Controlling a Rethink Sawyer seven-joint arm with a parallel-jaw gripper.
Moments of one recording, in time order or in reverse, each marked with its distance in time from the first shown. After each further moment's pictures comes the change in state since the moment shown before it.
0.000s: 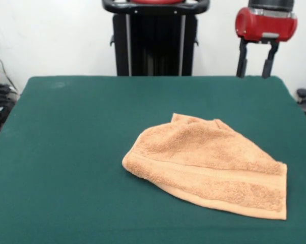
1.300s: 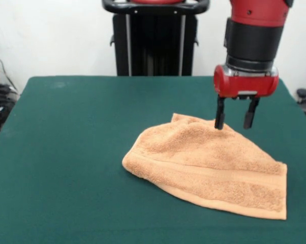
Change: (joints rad) arm -0.146 0.234 0.079 -0.258 0.046 0.144 0.000
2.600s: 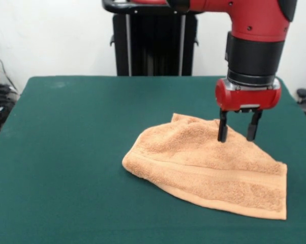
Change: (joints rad) arm -0.025 0.041 0.036 -0.050 -0.010 0.004 0.000
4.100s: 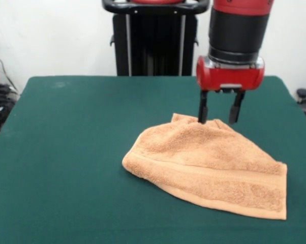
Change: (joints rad) arm -0.067 -0.092 0.008 -0.003 -0.014 0.136 0.000
